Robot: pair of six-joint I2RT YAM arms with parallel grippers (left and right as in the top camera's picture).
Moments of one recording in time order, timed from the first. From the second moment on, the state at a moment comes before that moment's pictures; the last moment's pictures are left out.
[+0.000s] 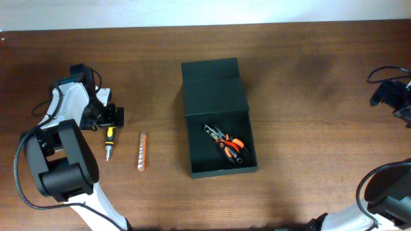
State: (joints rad) left arm 0.25 2.04 1.46 -0.98 -0.06 0.19; right arm -0.57 1.81 1.79 -1.38 0.03 0.13
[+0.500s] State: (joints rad) left arm 0.25 2.04 1.36 -0.91 -0.04 0.20; right arm -0.57 1.81 1.79 -1.38 0.03 0.13
